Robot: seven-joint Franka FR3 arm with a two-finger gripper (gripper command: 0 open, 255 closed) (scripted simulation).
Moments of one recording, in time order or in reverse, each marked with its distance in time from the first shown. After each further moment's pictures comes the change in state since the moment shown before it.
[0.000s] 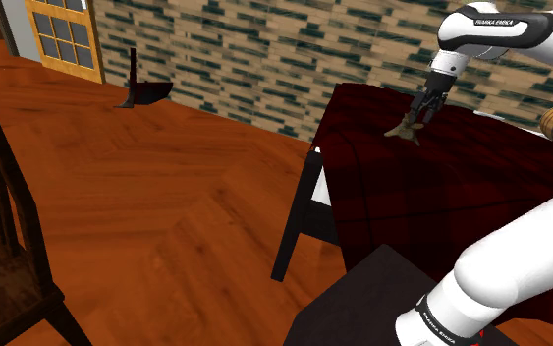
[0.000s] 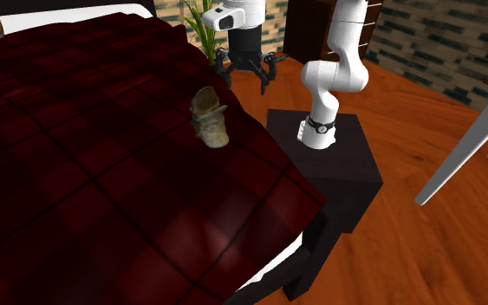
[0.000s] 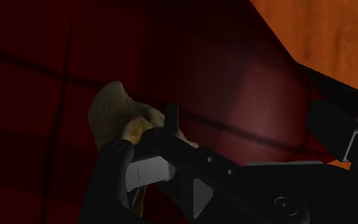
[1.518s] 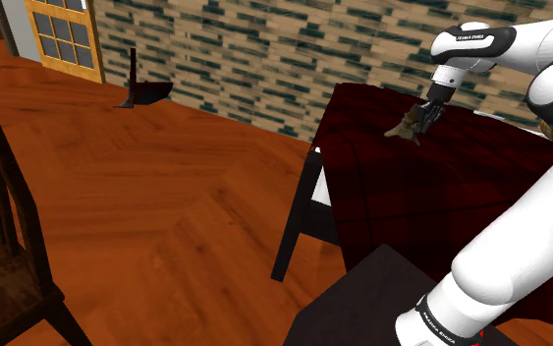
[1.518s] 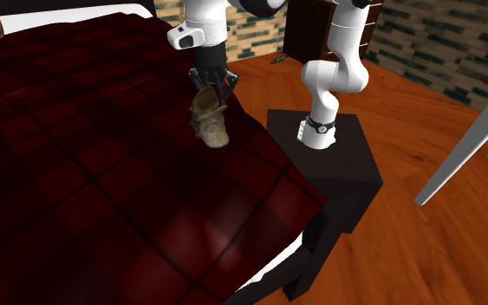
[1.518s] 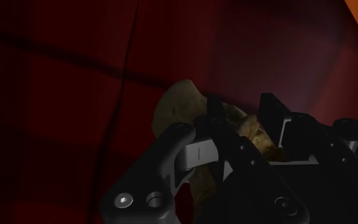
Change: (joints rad) arm -0.056 0.208 -0.110 0.115 0.076 0.057 -0.131
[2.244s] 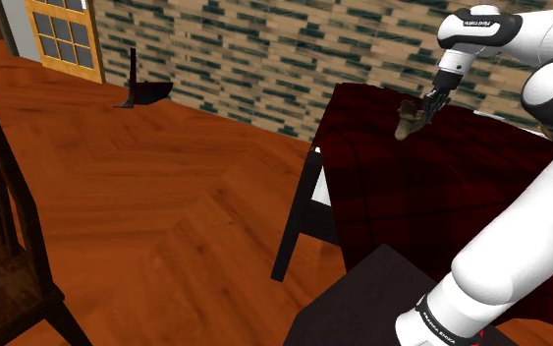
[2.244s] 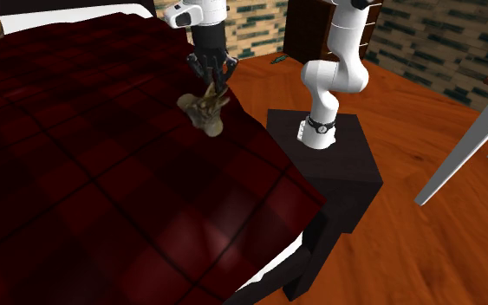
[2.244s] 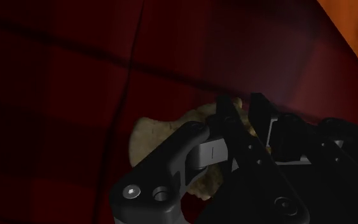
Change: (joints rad) arm -0.002 0.023 -0.003 0.131 0.013 -0.112 -0.007
